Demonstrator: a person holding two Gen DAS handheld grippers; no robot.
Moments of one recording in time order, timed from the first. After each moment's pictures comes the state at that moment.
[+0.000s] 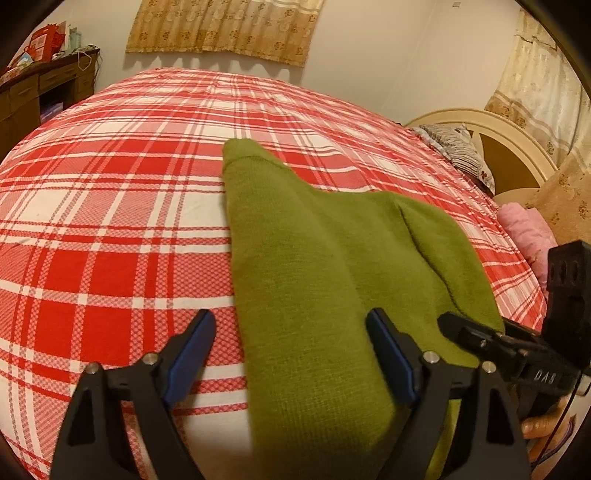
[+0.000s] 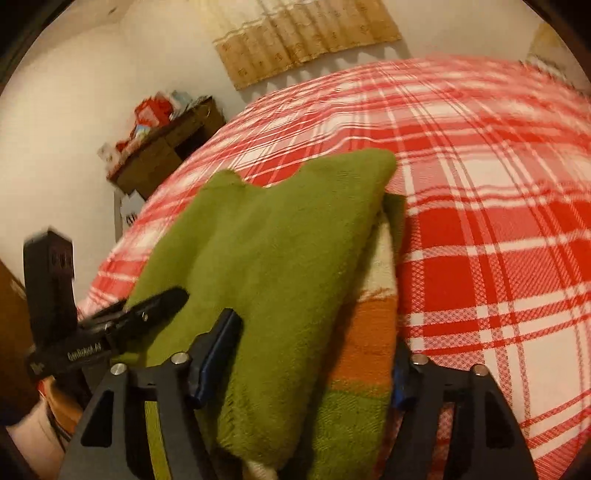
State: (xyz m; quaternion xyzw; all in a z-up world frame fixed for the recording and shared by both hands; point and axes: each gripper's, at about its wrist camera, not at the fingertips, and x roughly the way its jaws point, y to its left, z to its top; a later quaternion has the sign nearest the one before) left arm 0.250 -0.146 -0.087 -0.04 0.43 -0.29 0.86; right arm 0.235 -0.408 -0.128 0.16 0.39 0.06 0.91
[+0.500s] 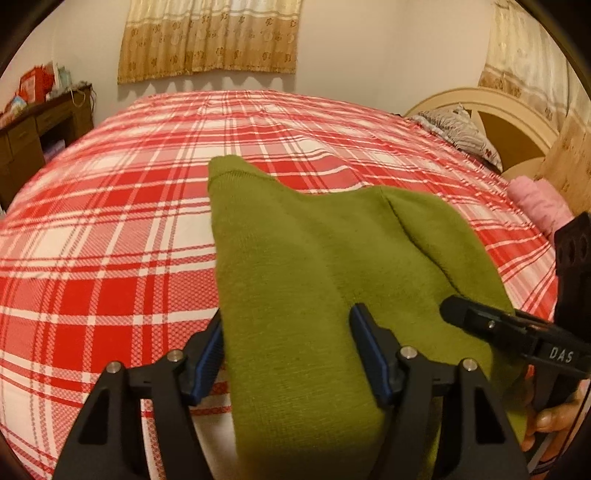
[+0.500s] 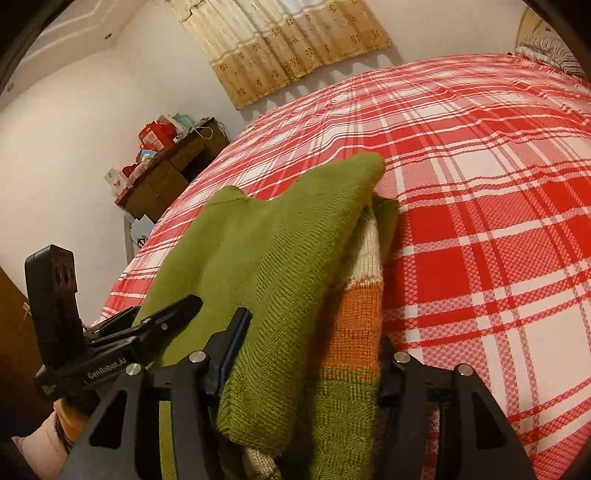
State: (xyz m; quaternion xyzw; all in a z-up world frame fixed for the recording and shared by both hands) left arm 0.235 -0.169 -0.079 0.03 0.39 -0.27 0.88; right arm 0.229 -0.428 -0.138 0.23 0.36 0.07 0.90
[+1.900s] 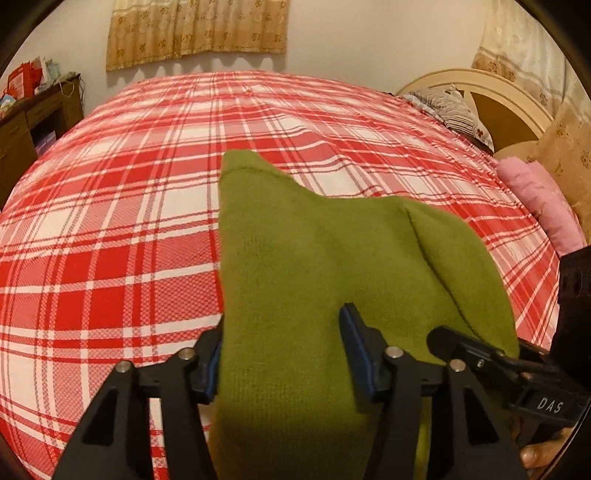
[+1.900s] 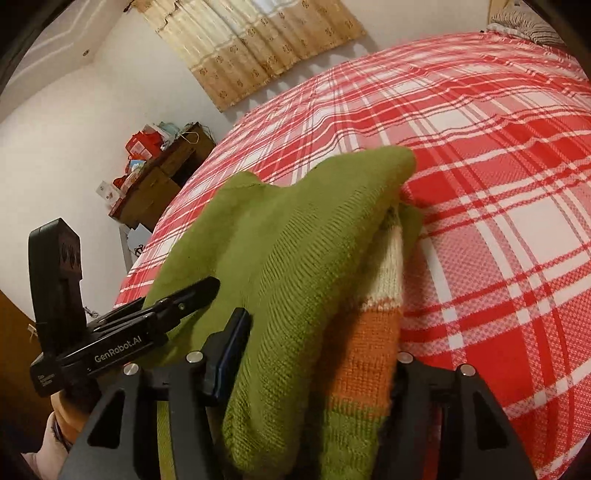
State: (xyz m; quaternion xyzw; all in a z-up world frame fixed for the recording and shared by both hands) left arm 0.208 -0.174 -0.071 0.05 0.43 -0.28 0.86; right arm 0.172 -0.396 -0.138 0.26 0.37 0.03 0.89
